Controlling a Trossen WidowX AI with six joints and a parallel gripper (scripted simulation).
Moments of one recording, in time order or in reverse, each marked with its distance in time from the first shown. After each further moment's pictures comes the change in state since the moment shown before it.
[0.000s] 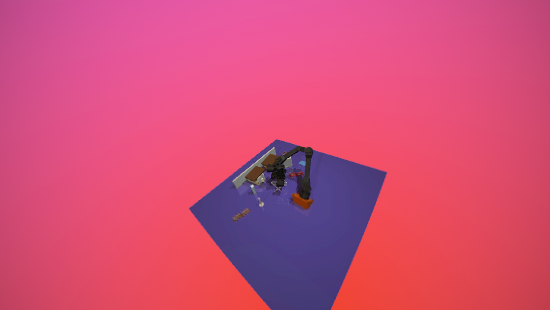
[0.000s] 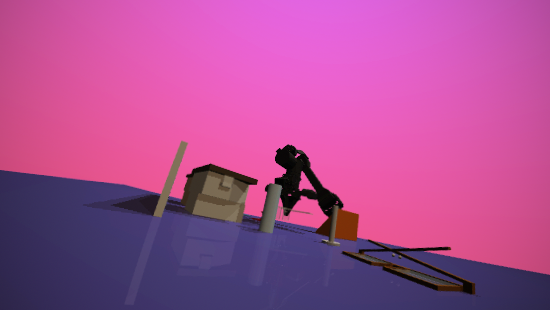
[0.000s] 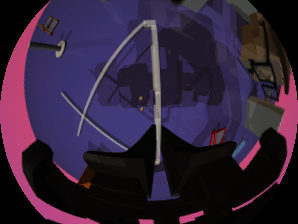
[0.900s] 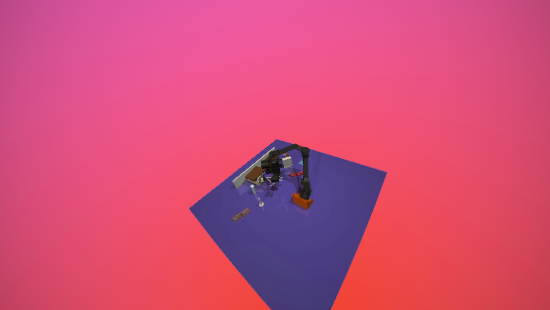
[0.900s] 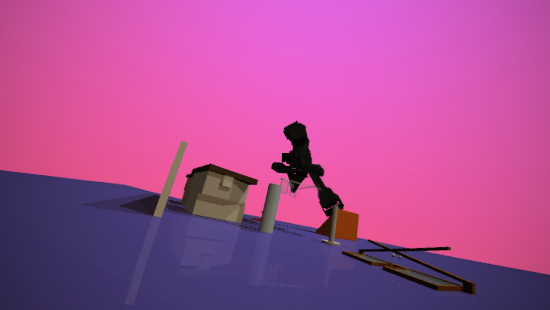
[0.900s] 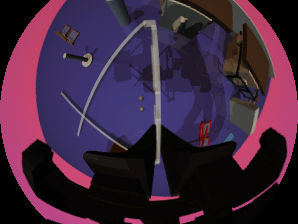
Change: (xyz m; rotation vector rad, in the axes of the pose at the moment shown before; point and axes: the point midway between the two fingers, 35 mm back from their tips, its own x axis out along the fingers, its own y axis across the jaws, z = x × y) arm -0.082 0.022 0.024 0.003 -0.005 -0.001
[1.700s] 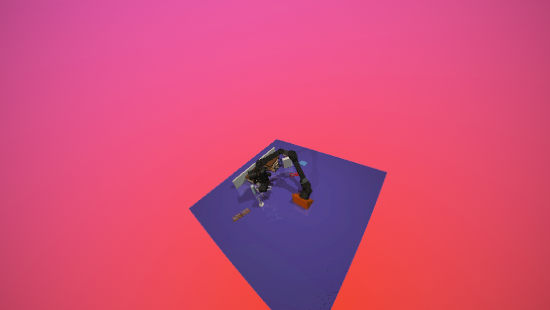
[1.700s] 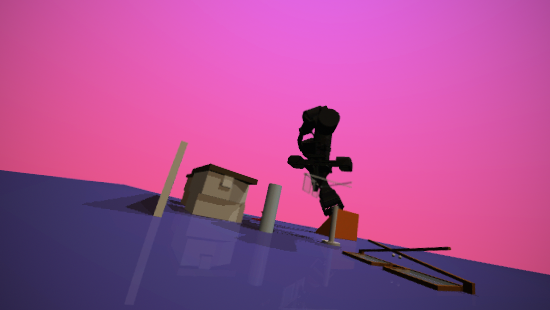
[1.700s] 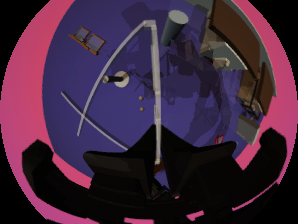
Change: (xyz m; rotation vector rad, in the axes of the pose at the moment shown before) arm -0.002 0.102 0.075 0.001 -0.004 0.004
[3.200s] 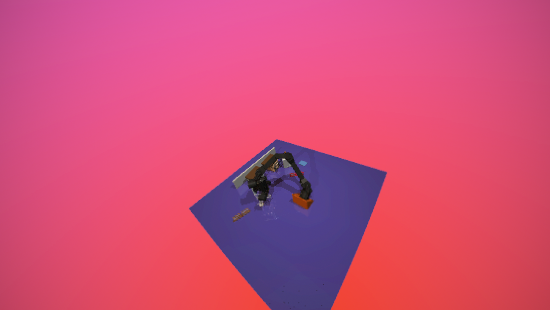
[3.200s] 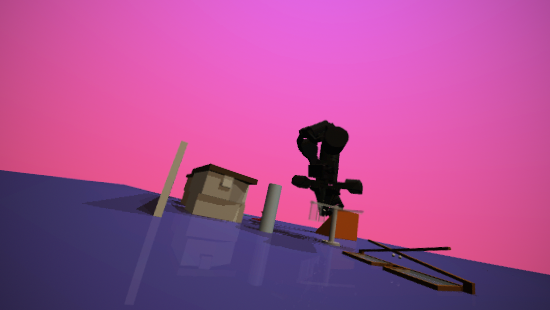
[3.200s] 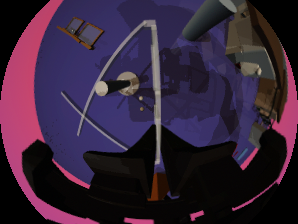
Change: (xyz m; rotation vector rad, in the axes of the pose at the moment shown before) arm 0.065 0.031 0.012 0.014 0.000 0.004
